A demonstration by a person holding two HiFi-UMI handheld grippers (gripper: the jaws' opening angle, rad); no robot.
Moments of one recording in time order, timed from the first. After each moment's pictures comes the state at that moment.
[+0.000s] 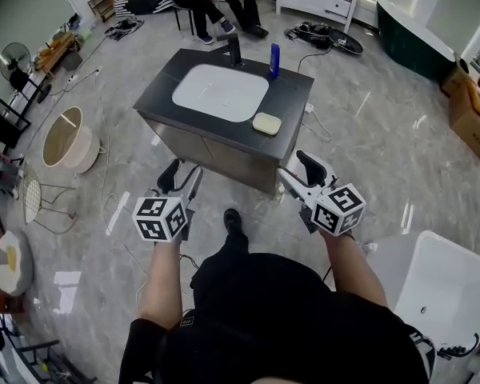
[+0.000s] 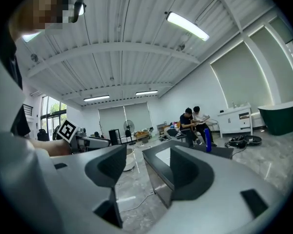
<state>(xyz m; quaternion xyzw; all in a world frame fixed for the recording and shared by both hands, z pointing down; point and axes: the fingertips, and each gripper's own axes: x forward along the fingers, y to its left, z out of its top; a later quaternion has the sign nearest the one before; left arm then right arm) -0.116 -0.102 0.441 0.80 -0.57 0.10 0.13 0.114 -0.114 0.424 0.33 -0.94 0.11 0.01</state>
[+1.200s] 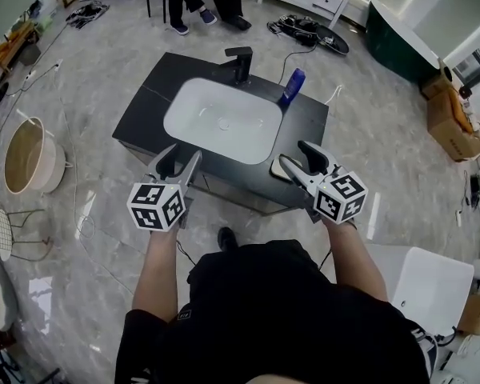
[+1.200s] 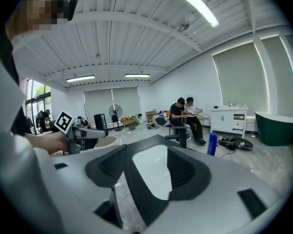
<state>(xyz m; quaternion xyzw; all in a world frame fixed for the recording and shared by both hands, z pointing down) -0.240 -0.364 0.465 0.84 -0.50 0.05 0.18 -0.014 -0.360 0.439 0.38 -0.91 0.12 0.12</state>
